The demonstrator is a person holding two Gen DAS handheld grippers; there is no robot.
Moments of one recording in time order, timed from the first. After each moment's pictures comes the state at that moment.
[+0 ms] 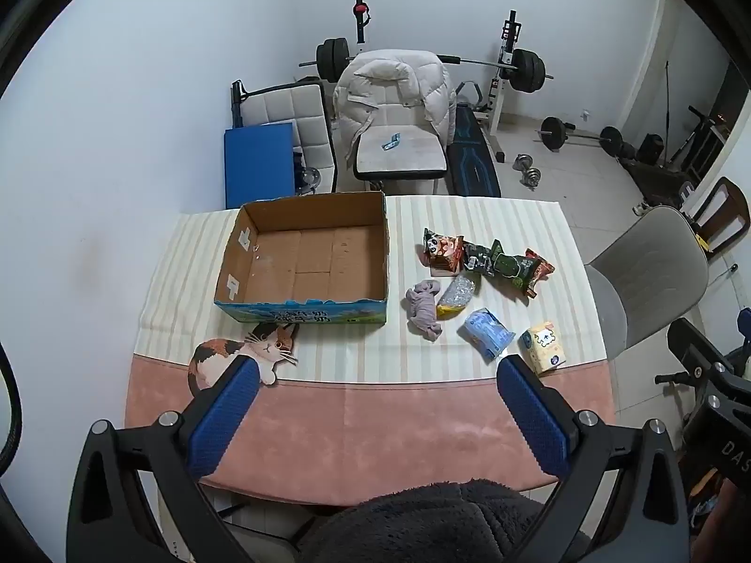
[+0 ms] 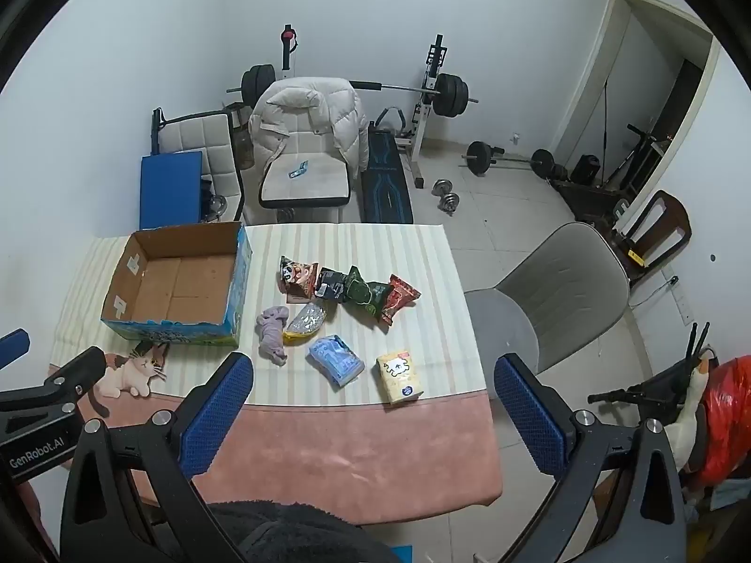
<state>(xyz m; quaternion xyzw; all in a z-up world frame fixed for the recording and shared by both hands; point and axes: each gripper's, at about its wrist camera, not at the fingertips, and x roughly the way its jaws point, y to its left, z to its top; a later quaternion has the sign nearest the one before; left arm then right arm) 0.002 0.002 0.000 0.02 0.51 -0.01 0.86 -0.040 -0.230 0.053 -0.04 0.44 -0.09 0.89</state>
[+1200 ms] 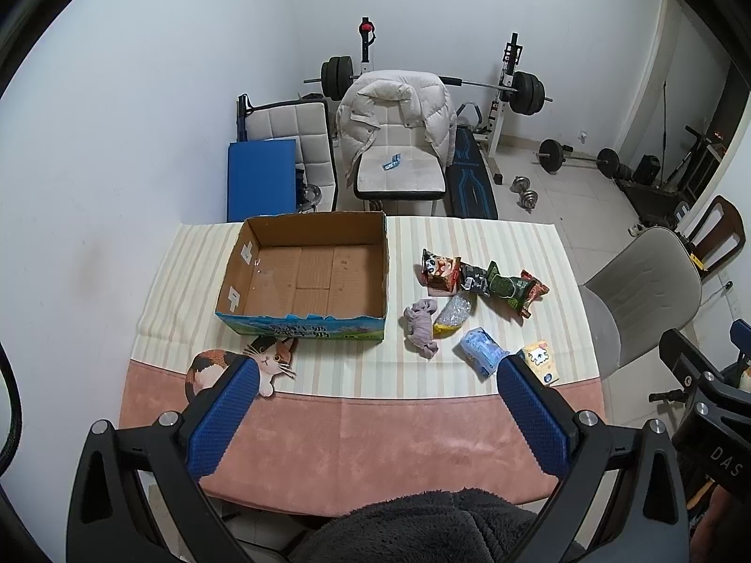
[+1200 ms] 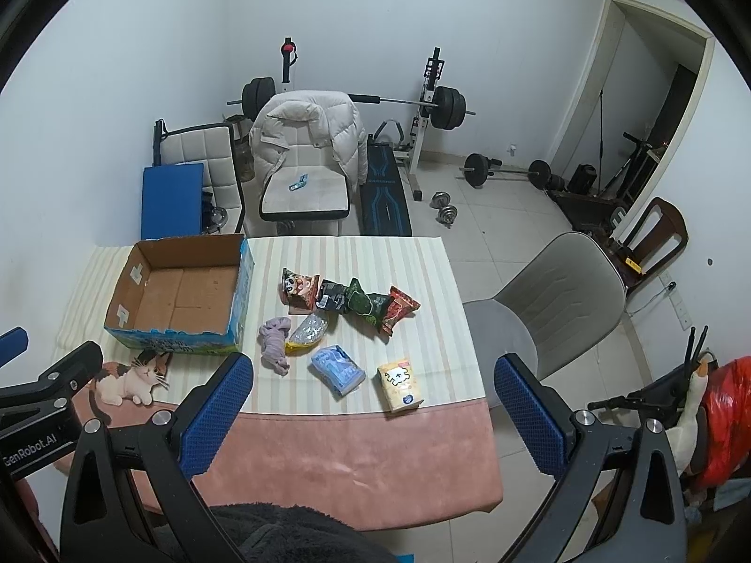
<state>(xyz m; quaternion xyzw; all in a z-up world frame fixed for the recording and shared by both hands) -0.008 0.000 0.015 0.01 0.48 -0.01 0.88 -0.048 -0.223 0.067 -0.04 0.43 -0.09 0.90</state>
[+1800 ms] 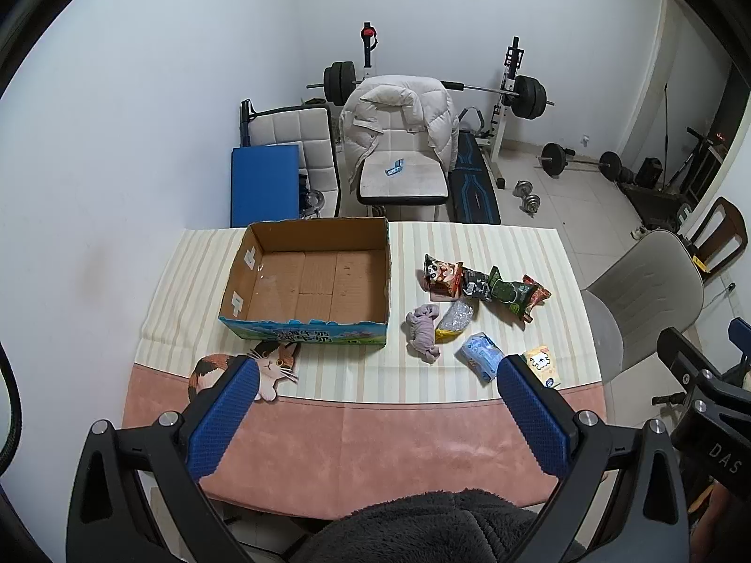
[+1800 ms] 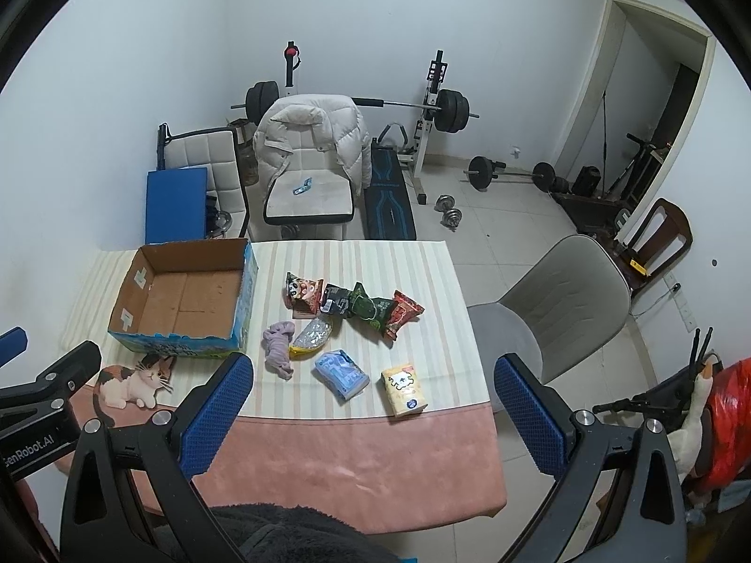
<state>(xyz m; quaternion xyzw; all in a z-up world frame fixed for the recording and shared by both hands) -0.005 0.003 0.020 0.01 0.47 -0.01 0.88 -0.042 -0.222 0.075 -0.03 0.42 -0.08 0.90</state>
